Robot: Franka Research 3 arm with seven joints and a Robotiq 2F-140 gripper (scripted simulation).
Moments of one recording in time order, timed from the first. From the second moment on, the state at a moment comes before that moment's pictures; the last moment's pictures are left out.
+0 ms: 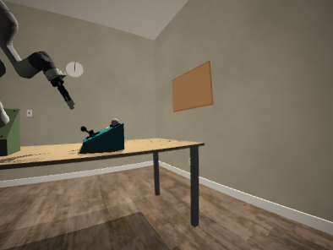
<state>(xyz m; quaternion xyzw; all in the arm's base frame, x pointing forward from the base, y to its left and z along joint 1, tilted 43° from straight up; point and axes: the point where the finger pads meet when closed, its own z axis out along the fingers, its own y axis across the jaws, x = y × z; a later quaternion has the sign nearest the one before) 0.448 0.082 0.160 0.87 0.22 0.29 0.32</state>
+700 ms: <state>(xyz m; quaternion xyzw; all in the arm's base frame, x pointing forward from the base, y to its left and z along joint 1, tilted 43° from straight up) 0.464 0.095 0.165 0.86 0.23 0.29 0.35</state>
